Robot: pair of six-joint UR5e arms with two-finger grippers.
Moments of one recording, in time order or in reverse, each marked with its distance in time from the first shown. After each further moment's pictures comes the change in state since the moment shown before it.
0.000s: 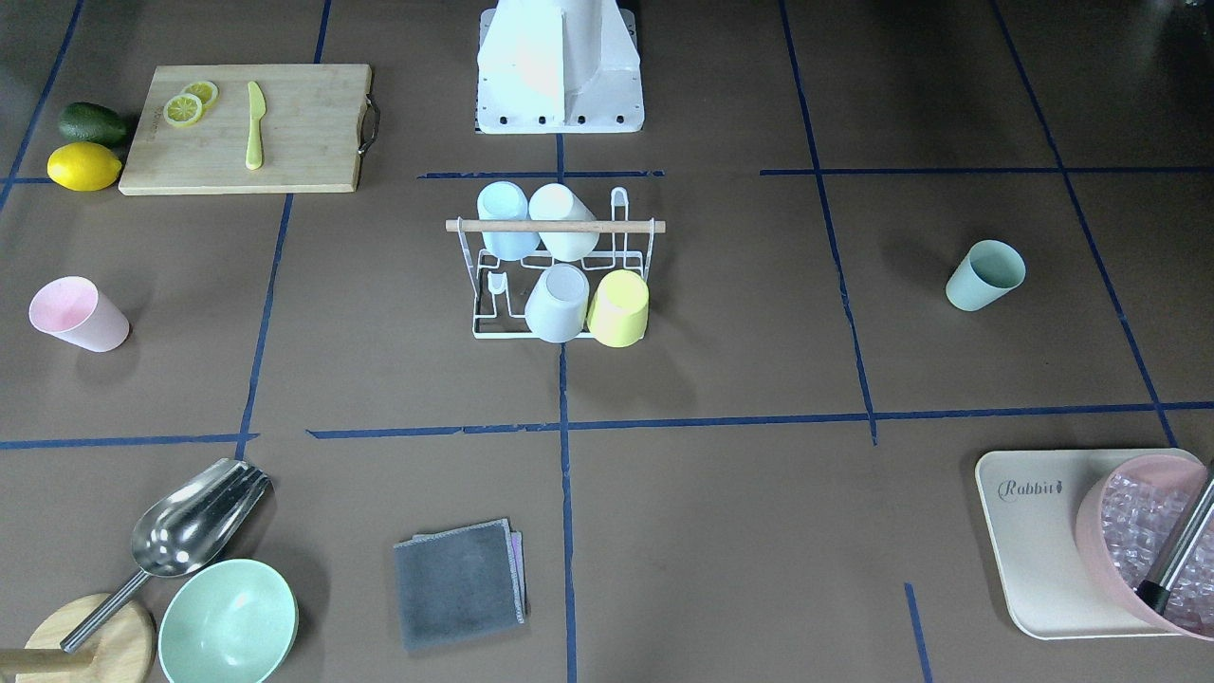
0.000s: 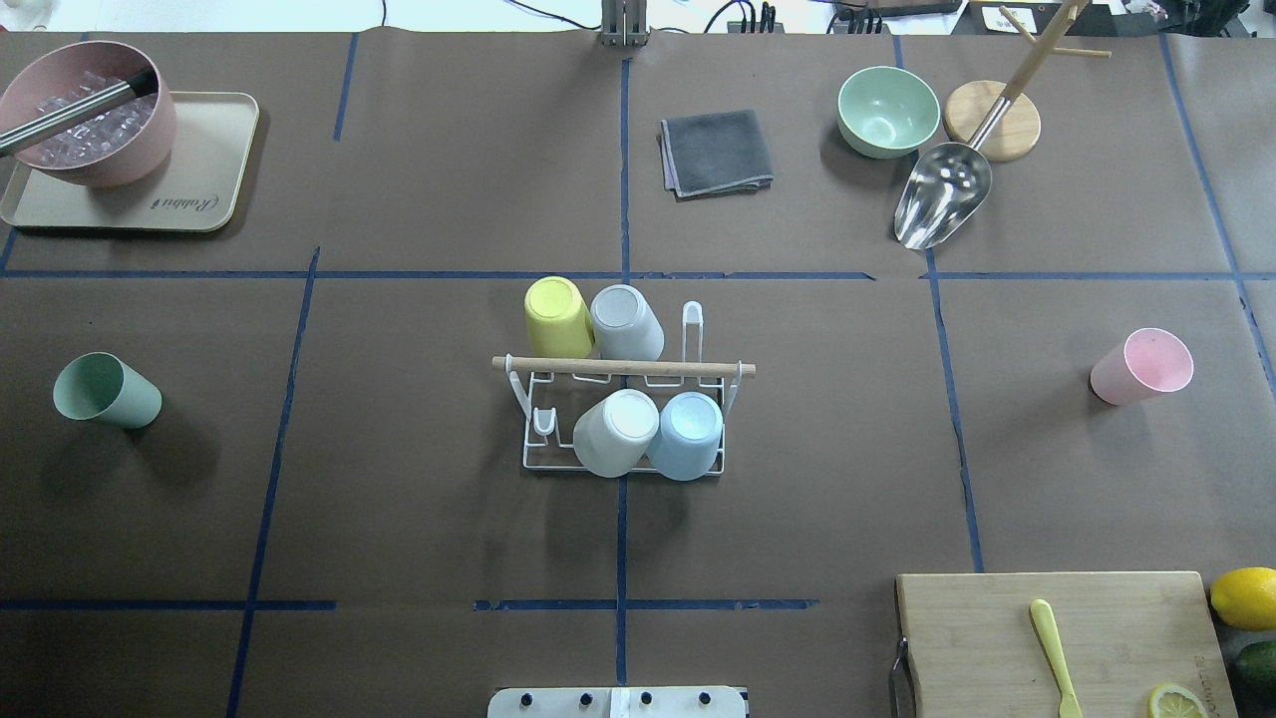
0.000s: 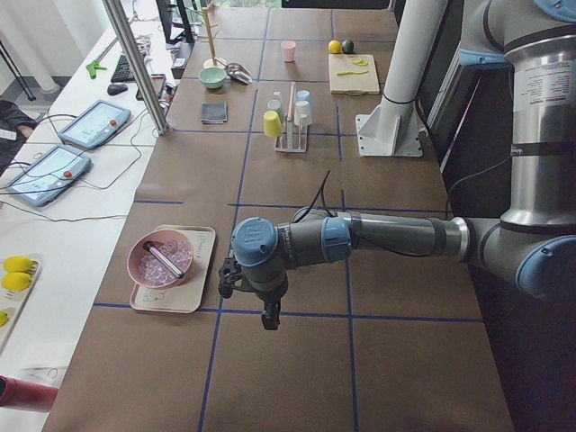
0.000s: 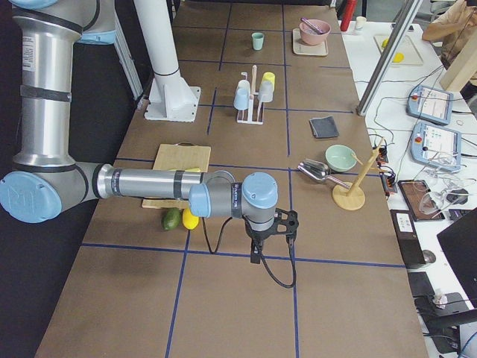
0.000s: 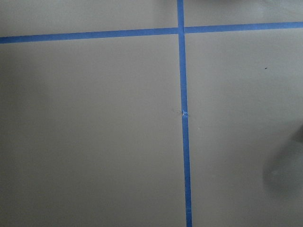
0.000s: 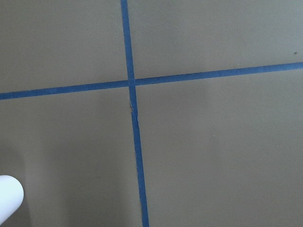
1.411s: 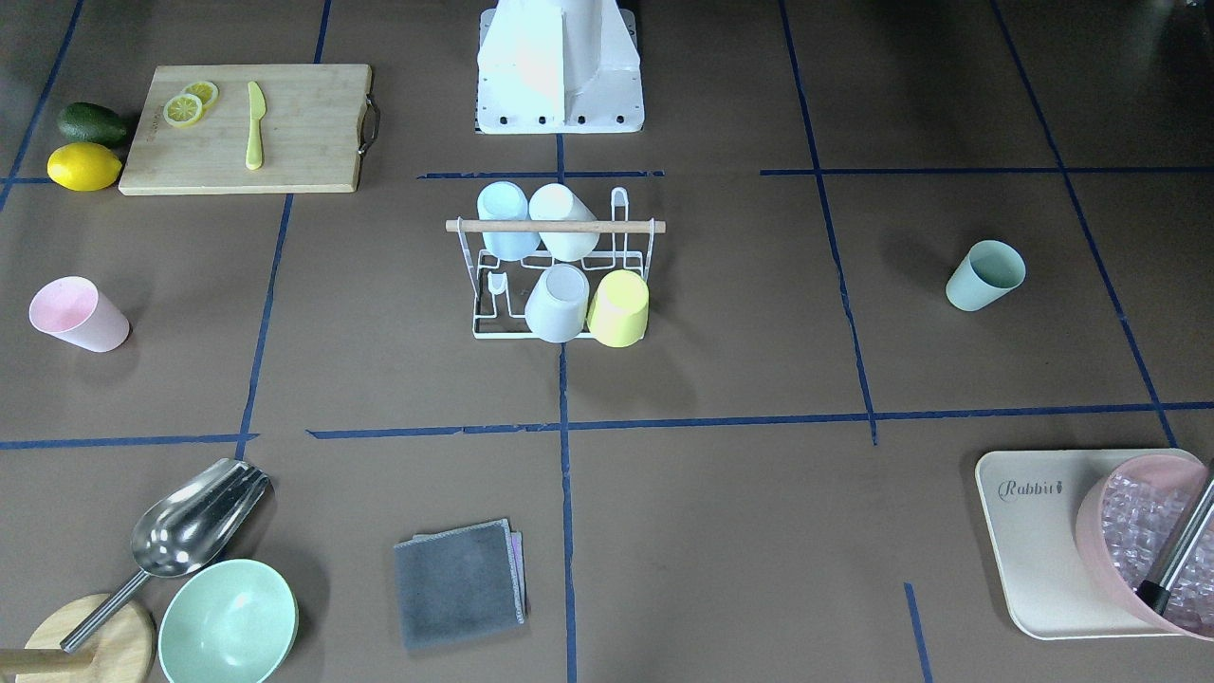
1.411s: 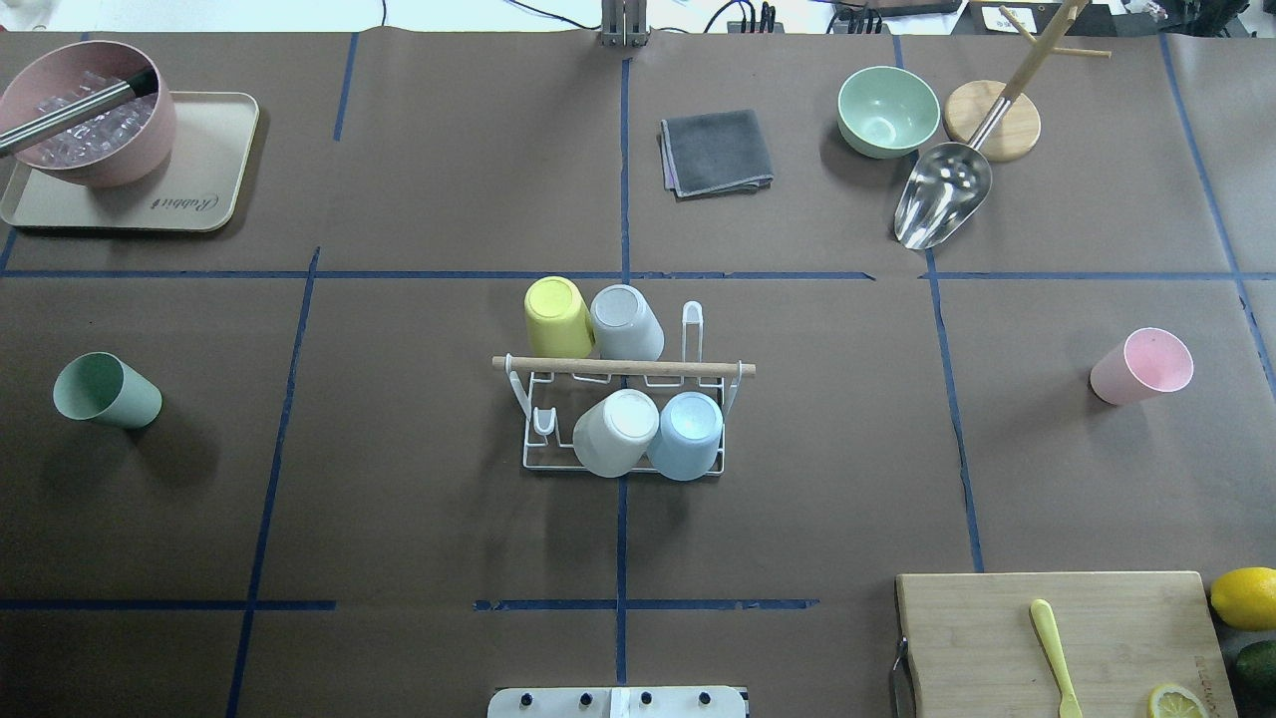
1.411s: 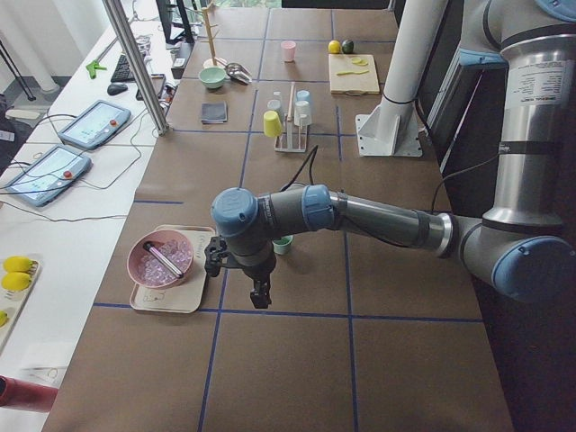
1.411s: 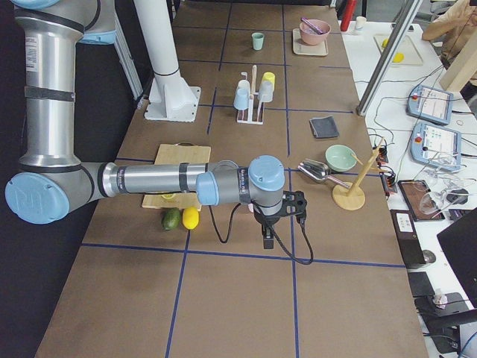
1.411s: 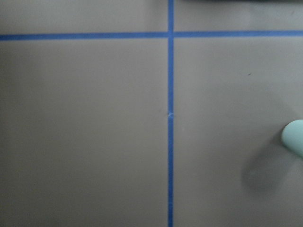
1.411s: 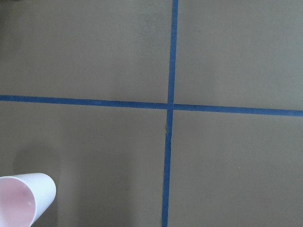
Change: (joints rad) left arm 0.013 -0.141 -0.053 0.228 0.013 -0.004; right arm -0.017 0.039 0.045 -0.001 0.018 -0.097
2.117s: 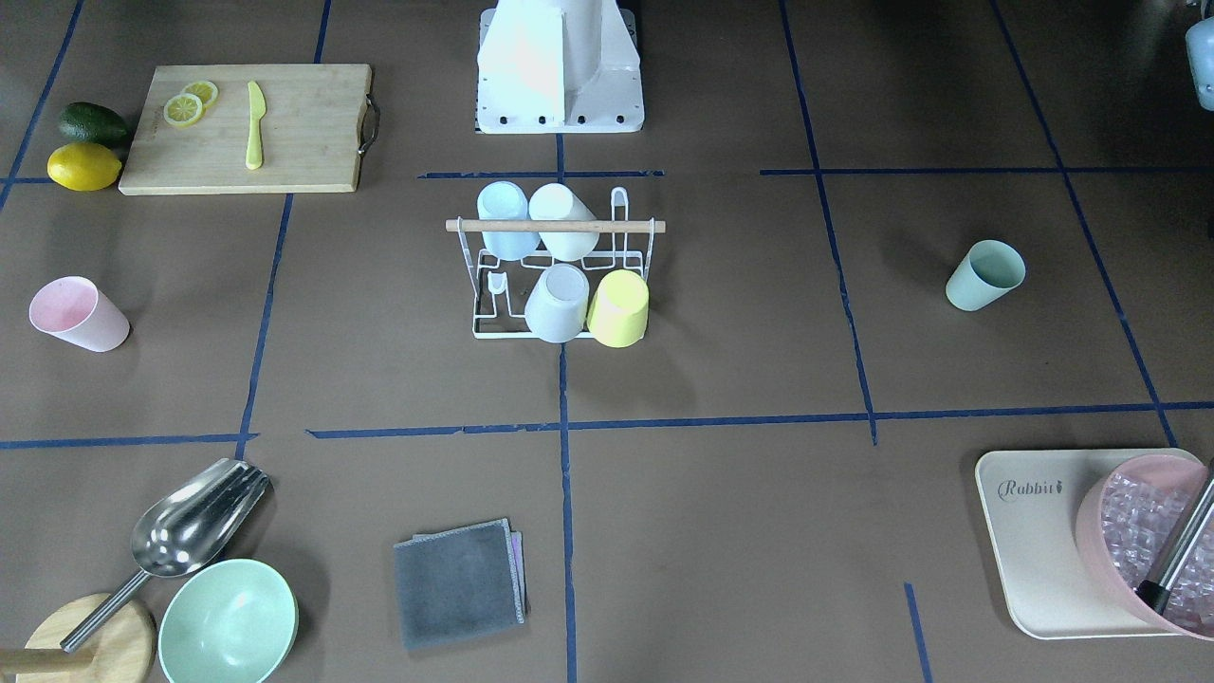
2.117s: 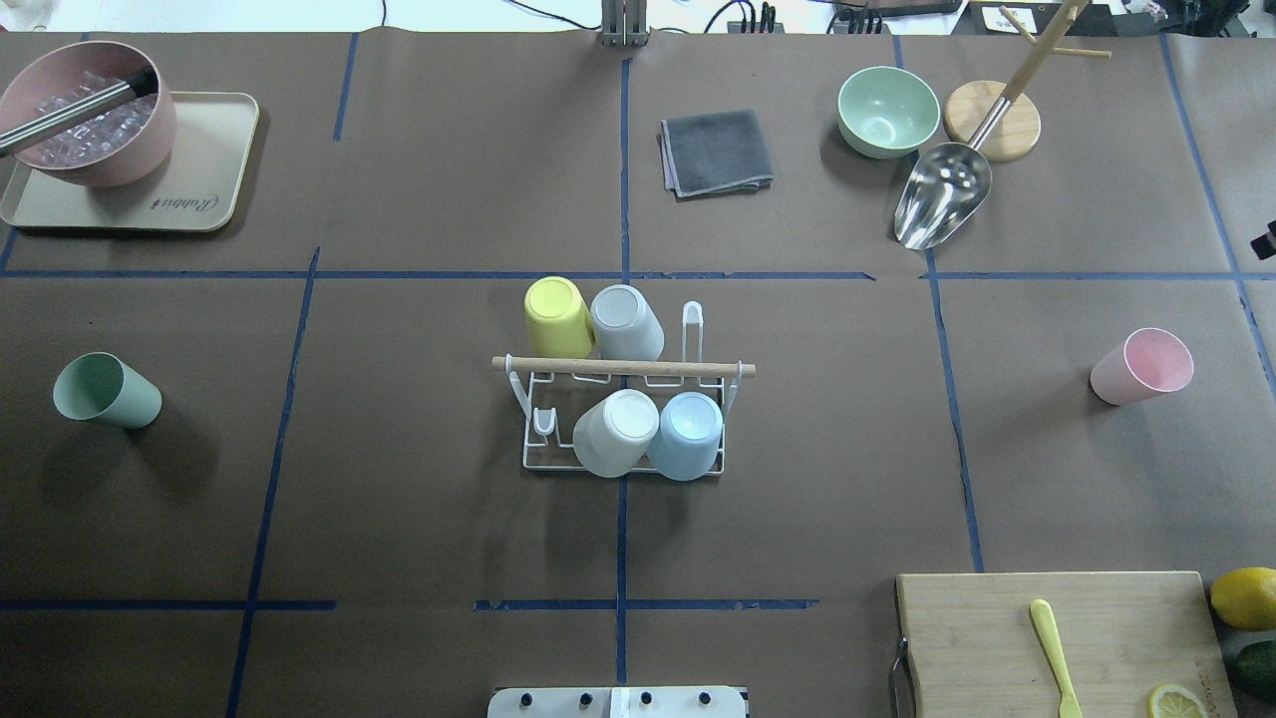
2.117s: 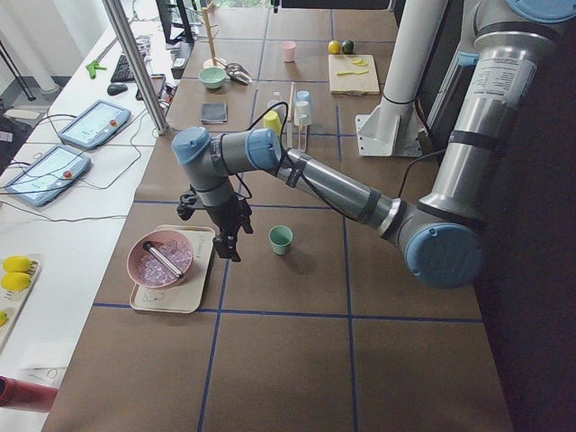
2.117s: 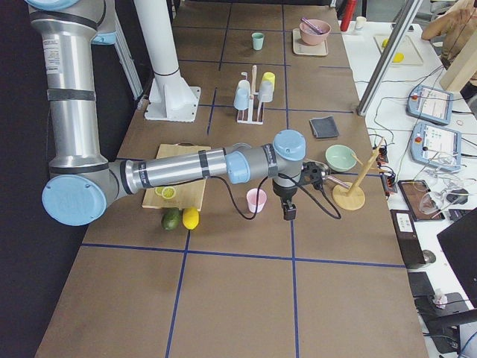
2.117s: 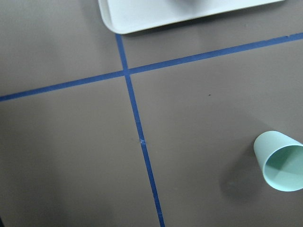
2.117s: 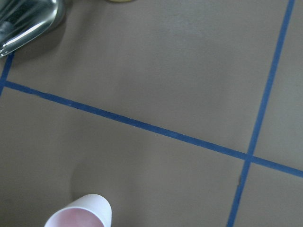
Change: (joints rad) left arm 0.204 -0.265 0.036 0.196 0.156 -0.007; right arm -0.210 0.139 0.003 -0.012 -0.029 -0.026
